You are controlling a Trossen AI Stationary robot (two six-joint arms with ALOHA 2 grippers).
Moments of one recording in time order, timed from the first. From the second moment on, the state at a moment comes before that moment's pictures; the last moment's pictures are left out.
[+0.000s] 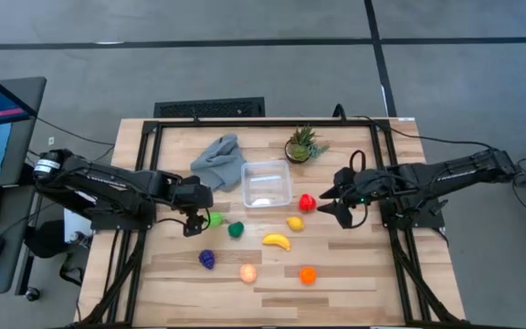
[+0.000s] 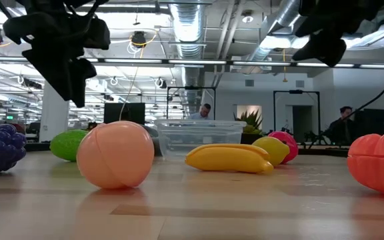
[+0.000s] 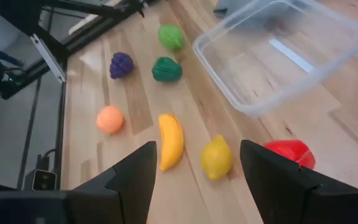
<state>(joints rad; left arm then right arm) -0.11 1.16 0.77 -0.74 -0.04 -0.26 0.17 0.89 0.69 -0.43 0.08 0.57</state>
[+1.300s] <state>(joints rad) -0.11 1.53 0.77 -0.54 -0.07 -0.24 0.17 0.89 0.69 -0.44 0.08 0.58</state>
